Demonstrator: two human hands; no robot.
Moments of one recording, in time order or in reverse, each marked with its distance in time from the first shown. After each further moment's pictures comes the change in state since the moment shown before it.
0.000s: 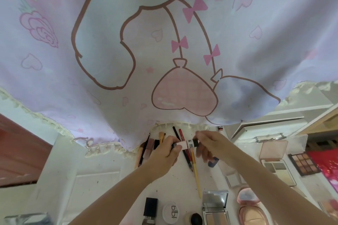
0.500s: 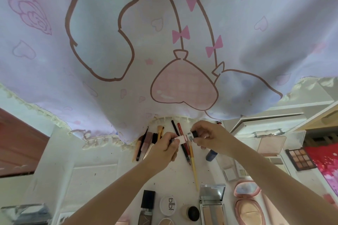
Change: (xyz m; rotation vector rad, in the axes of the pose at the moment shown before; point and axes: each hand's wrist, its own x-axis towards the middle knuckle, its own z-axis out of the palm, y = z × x) left_hand 0.005 -0.012 0.010 -0.177 0.056 -0.036; right_hand 0.012 0.014 -0.009 -0.225 -0.011 -0.164
